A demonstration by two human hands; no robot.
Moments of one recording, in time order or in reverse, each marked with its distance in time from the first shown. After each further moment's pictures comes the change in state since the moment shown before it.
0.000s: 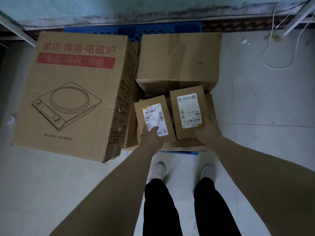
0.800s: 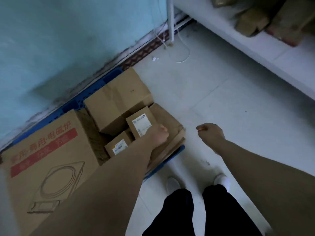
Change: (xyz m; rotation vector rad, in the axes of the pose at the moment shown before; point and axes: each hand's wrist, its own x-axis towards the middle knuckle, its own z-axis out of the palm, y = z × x) left_hand -0.132 0.125 -0.027 0.491 -0.413 0.531; right_hand -0.182 0.081 -0.035 0.695 0.423 0.407
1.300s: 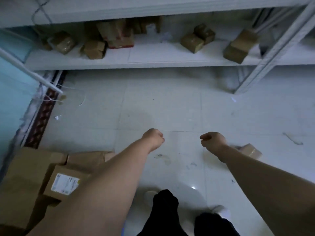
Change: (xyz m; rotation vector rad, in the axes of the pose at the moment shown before) left_hand -0.108 0.144 0.277 0.600 -0.327 0.369; right_hand -0.185 0.314 -0.143 0.554 0.449 0.492
